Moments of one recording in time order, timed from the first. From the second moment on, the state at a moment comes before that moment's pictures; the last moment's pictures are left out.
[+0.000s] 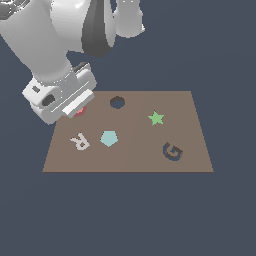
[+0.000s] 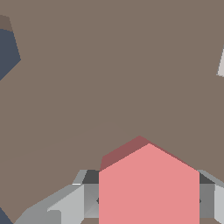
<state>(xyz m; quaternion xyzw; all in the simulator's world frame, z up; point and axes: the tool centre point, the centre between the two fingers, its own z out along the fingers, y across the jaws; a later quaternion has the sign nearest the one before) -0.060 -0.179 0.031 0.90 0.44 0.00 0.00</state>
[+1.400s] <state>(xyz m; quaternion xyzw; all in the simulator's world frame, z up) -0.049 -0.128 0.036 0.78 0.63 0.00 0.00</state>
